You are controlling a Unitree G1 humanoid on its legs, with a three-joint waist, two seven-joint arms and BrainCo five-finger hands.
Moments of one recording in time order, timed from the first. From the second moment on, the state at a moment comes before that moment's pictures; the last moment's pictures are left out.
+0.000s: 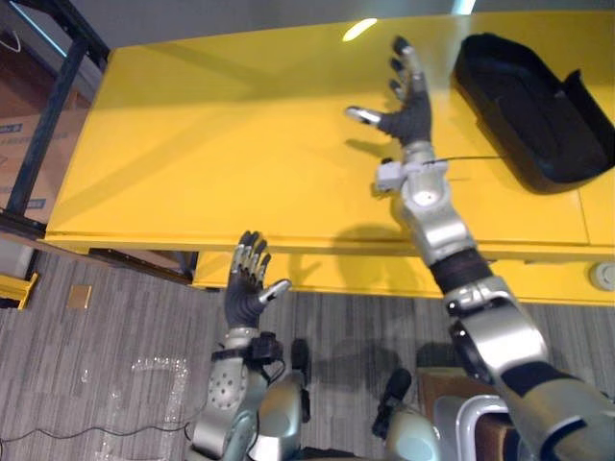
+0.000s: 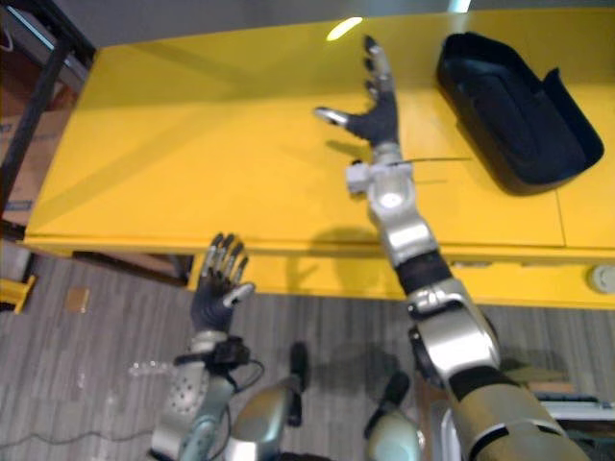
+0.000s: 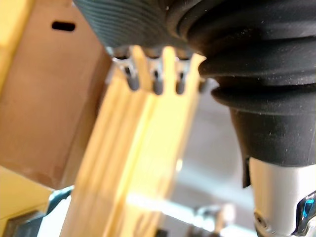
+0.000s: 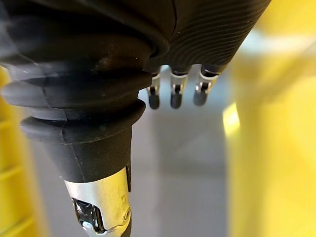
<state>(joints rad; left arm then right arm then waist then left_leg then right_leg) 0.16 0.11 -0.32 -0.23 -0.39 -0.29 0.26 -0.92 -0.26 0.30 0.40 0.13 -0.27 -0.26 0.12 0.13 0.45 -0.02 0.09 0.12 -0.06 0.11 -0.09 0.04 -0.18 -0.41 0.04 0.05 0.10</state>
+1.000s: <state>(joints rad) 0.24 0.19 -0.34 -0.21 -0.39 -0.31 0.22 -0.64 -0.75 -0.05 0.37 0.24 -0.06 -0.11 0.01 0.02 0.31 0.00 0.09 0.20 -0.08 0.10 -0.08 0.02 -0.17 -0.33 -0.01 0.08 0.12</state>
